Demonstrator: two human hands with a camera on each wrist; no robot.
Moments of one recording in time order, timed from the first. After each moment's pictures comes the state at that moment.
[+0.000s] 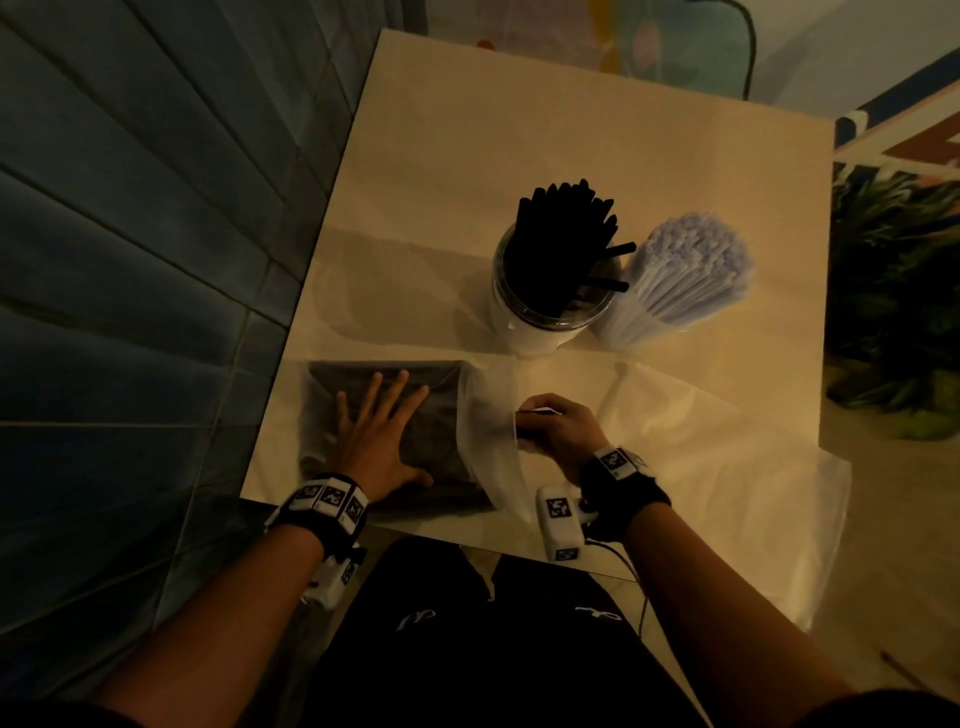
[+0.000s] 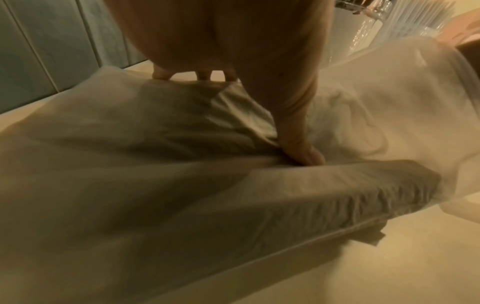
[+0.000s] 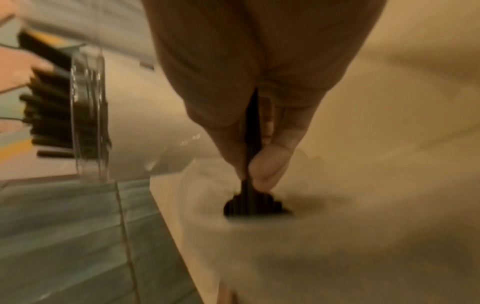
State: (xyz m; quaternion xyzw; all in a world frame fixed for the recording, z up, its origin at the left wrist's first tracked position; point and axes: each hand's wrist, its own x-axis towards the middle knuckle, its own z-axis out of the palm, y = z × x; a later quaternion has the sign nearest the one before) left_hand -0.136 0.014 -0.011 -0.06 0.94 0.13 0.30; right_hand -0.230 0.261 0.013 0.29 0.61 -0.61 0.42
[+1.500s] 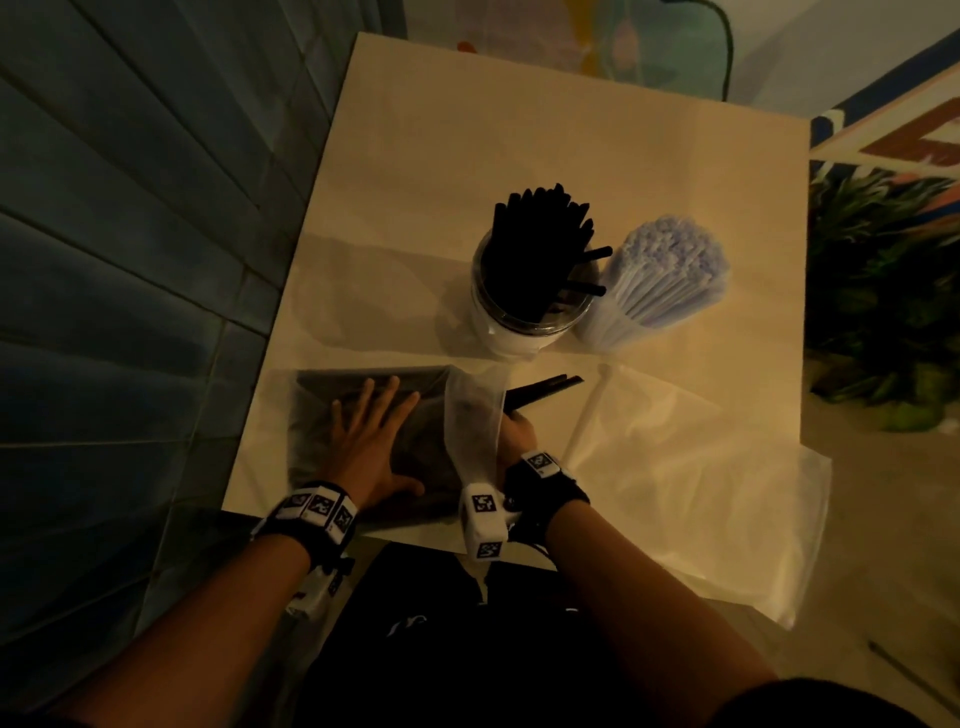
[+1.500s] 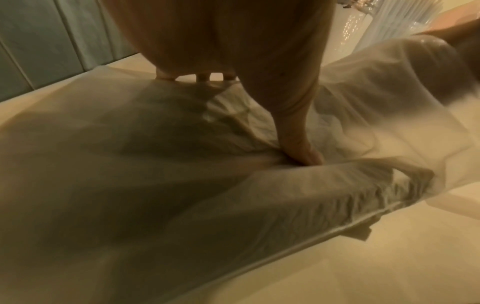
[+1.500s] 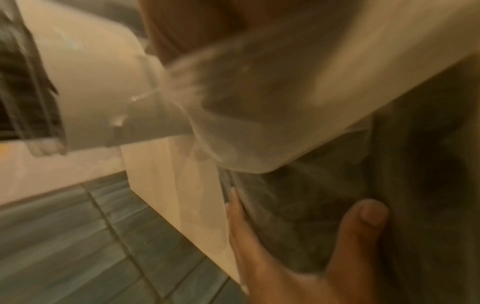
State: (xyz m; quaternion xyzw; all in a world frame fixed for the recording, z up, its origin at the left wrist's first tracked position) left_hand -0.140 0.021 -0.018 -0.04 0.94 0.13 0.31; right_hand -0.218 0.218 0.017 0.38 0.60 -0.58 0.41
